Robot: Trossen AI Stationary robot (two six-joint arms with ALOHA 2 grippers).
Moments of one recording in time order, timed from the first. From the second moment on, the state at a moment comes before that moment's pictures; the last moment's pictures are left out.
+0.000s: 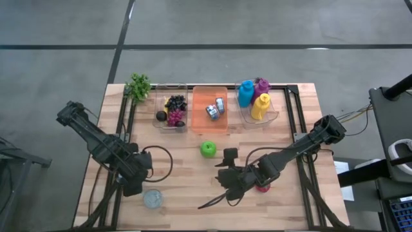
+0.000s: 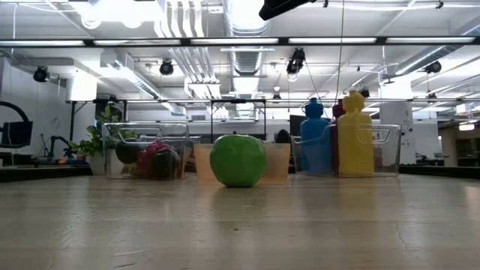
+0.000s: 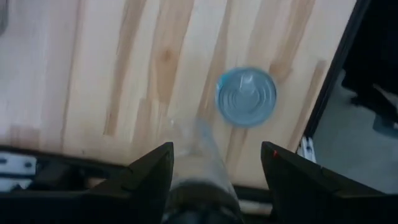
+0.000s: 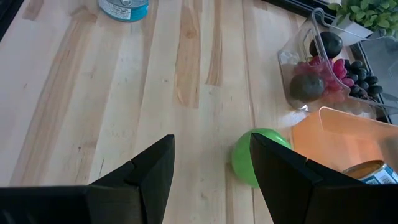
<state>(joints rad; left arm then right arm) -0.67 1.35 1.40 -1.48 0.04 -0.94 0.51 1.74 1.42 -0.57 0.54 0.18</state>
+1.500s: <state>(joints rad) -0.89 1.35 1.55 -1.57 -0.06 -1.04 0.51 1.74 1.42 -0.54 0.54 0.12</state>
